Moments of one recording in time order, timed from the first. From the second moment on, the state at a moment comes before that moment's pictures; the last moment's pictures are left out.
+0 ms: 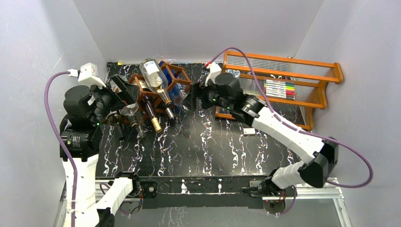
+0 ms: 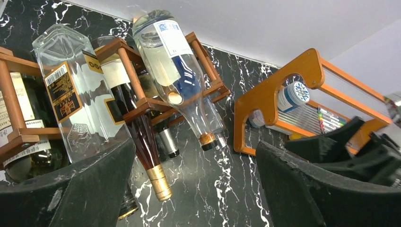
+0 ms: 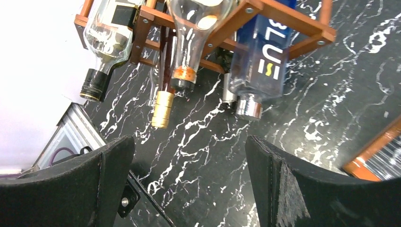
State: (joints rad) left arm -0.02 0.85 1.41 -0.81 0.15 -0.43; right arm 0.88 1.38 1.36 -0.33 -0.06 0.45
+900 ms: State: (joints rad) left arm -0.02 0.82 1.27 -0.86 0.32 -0.49; right arm 0.96 1.99 1.78 -0.29 0.01 0.57
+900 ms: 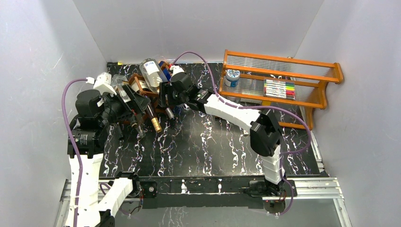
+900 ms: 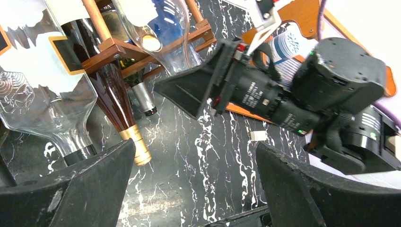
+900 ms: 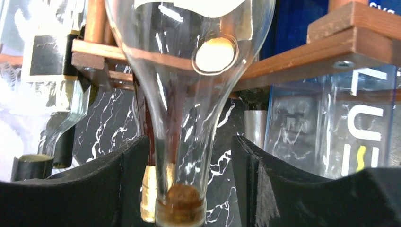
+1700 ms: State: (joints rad) left arm -0.02 0.82 1.25 -0.86 0.34 -0.51; right arm 0.96 2.07 1.83 -0.25 0.01 0.65
